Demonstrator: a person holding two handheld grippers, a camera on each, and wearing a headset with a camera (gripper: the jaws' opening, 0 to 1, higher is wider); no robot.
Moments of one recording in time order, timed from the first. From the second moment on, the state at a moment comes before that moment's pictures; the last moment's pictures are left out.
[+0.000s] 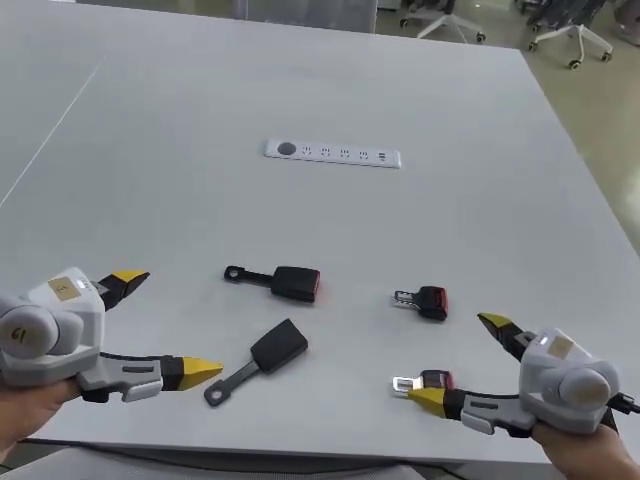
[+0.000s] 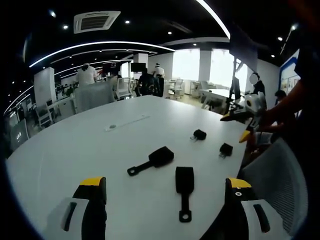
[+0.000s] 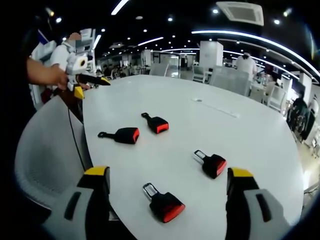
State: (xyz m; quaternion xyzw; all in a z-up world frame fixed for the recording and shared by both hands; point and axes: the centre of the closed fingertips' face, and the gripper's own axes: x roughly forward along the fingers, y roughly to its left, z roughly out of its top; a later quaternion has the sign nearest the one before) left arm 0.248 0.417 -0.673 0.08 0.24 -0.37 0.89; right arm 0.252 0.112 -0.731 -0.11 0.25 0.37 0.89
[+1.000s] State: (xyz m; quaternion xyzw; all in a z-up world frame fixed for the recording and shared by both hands) left arm 0.245 0.401 -0.694 0.09 0.27 -0.39 0.88; right arm 0.240 0.115 -0.748 -0.14 0.28 0.41 0.86
